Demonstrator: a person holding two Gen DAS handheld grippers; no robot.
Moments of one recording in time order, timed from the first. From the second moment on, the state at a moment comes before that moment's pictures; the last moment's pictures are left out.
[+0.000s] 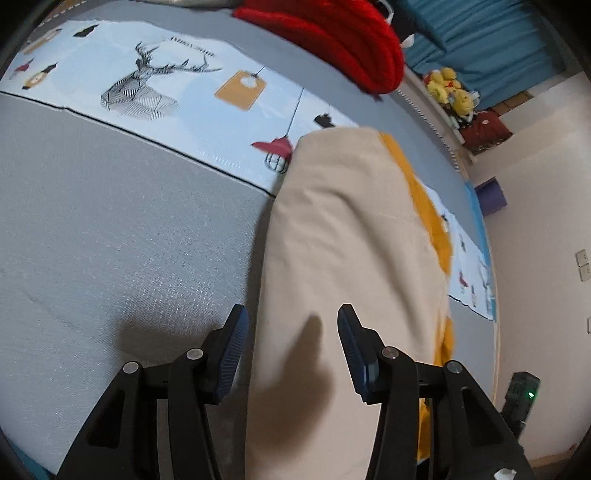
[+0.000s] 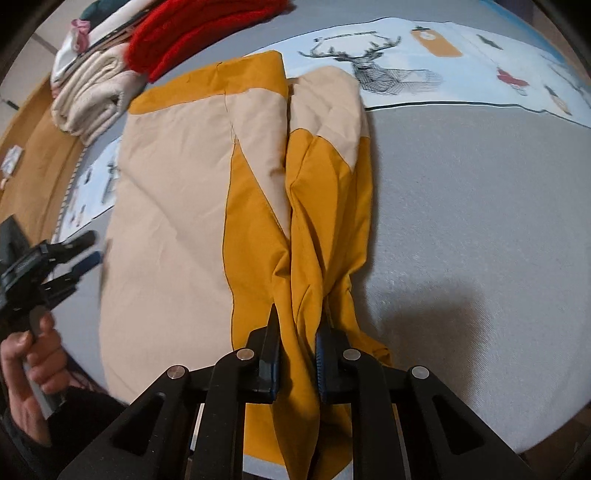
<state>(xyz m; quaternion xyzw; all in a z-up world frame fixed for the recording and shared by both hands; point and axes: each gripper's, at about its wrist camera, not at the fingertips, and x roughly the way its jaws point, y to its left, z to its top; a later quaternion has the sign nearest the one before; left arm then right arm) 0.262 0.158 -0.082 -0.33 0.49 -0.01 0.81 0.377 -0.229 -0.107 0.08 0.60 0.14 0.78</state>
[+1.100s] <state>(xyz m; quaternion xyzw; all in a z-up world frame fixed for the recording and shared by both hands) 0.058 0.001 -0.002 -0.04 0.41 0.05 0.91 0.155 -0.237 0.018 -0.08 0.37 0.09 0.92</state>
